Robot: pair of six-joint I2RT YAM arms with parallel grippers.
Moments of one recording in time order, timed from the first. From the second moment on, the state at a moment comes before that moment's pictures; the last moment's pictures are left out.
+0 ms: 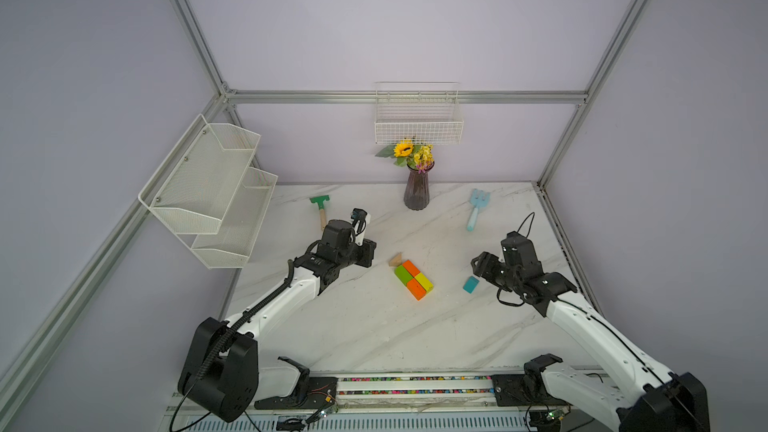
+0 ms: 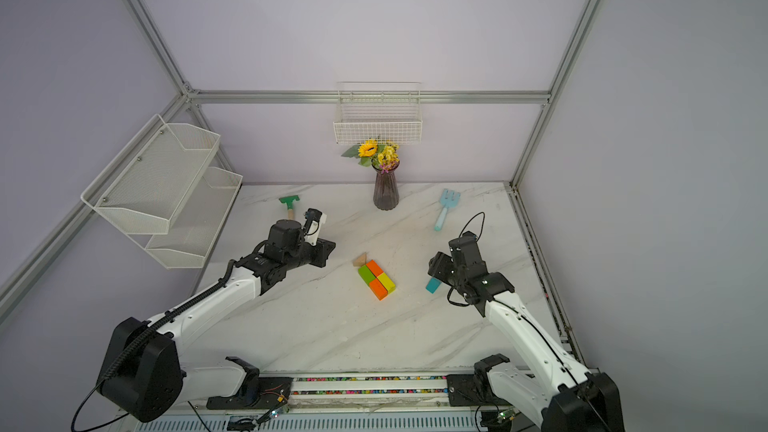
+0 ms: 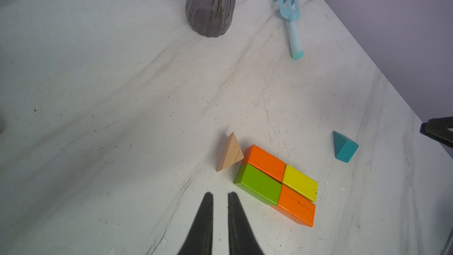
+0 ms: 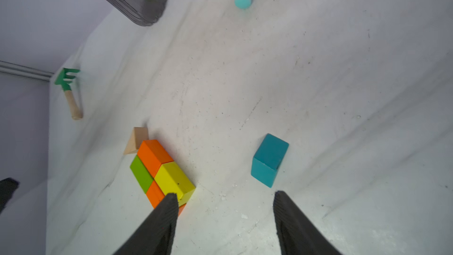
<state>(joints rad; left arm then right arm) -0.41 1.31 0.87 -0.18 0.17 -0.21 0.31 1.12 0.75 -0.52 -0.03 0.74</state>
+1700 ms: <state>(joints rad) -0.41 1.28 0.81 -0.15 0.26 -0.22 0.28 1.32 0.88 -0.49 -0.18 0.55</state>
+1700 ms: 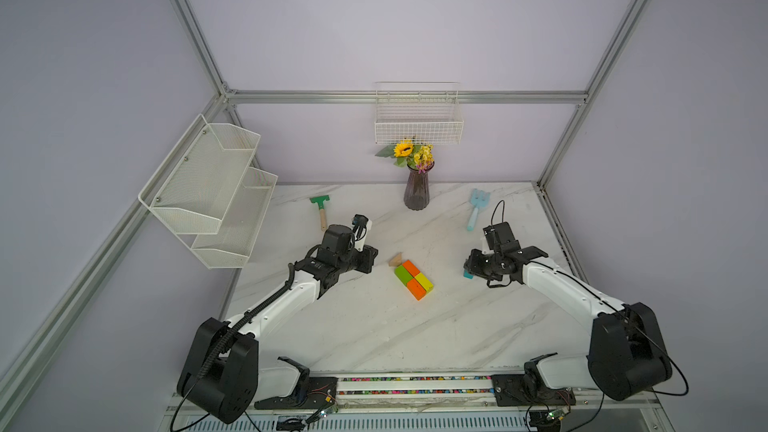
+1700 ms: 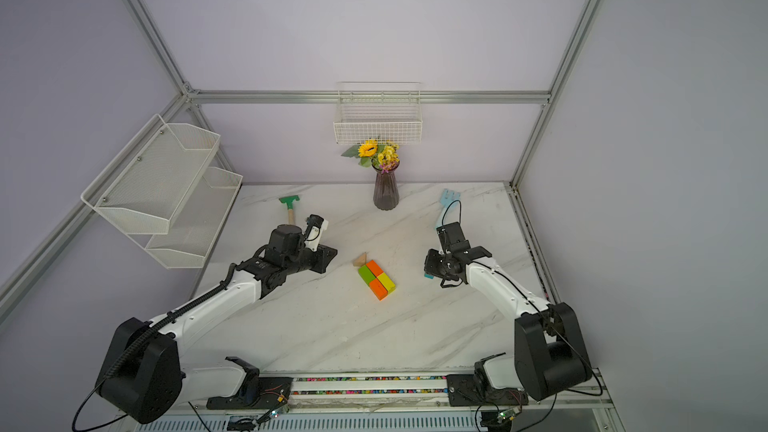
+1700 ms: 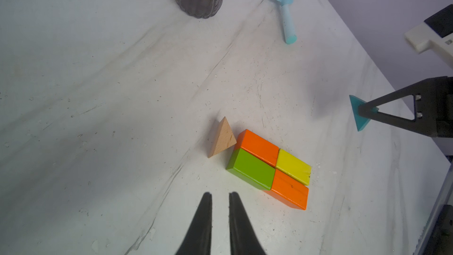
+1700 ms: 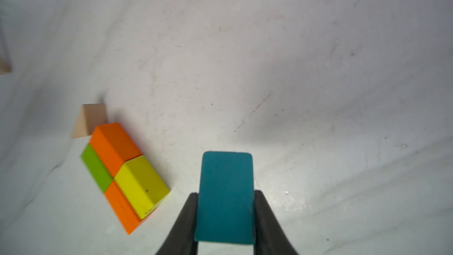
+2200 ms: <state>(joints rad) -0.49 0.98 0.64 0.27 0.59 -0.16 0.19 1.28 0.86 -0.10 -1.12 0.51</state>
